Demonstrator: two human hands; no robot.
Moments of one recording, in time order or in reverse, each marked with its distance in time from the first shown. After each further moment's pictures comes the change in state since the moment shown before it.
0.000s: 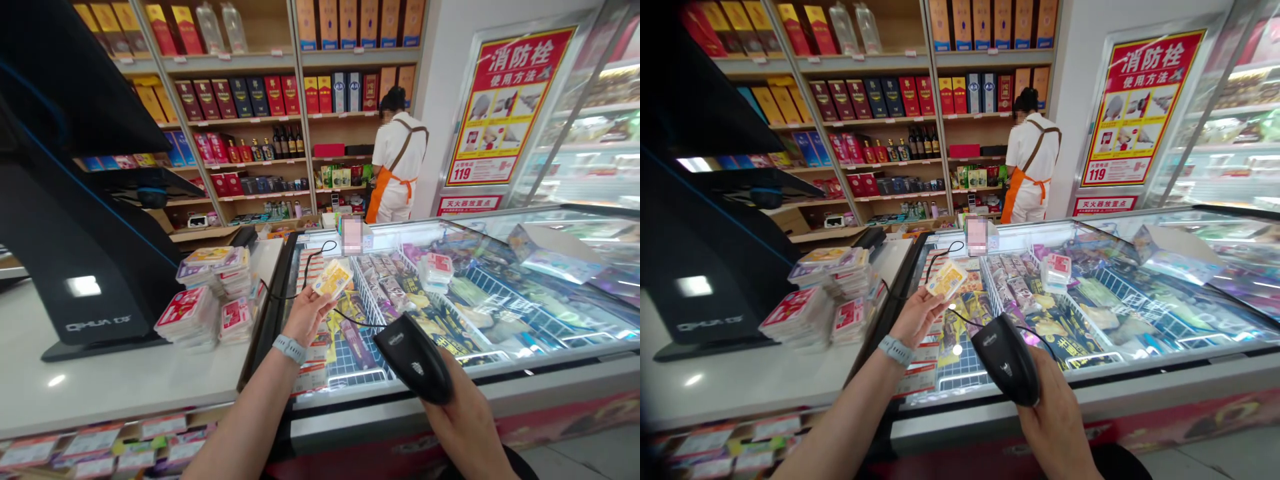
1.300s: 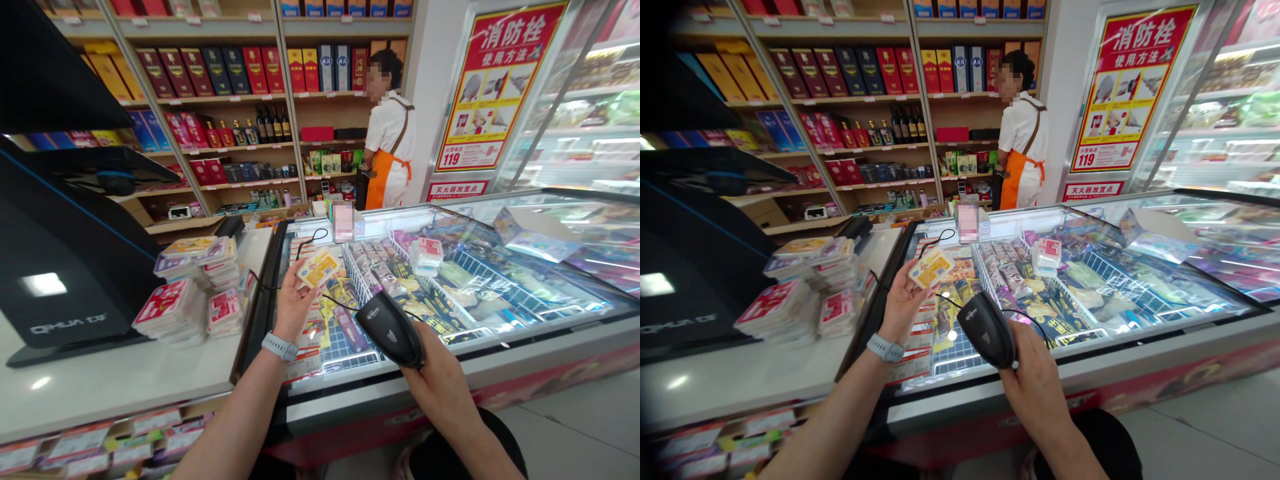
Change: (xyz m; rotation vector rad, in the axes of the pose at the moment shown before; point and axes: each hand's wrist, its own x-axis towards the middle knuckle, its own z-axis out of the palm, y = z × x) left_hand -0.009 -0.002 -0.005 0.233 -0.027 0.344; right_hand 0.016 -0.013 0.007 -0.002 -0.061 0.030
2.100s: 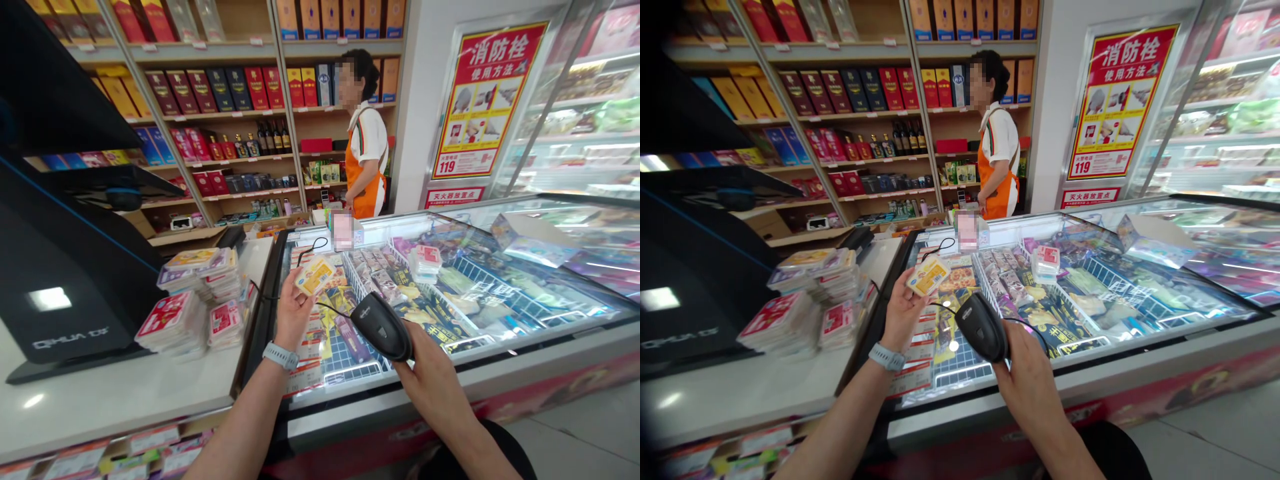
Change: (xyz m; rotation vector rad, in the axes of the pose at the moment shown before) left_hand 0.008 -0.016 -0.011 0.016 0.011 0.091; right_hand 0.014 -0.003 0.007 0.038 -0.042 0.045
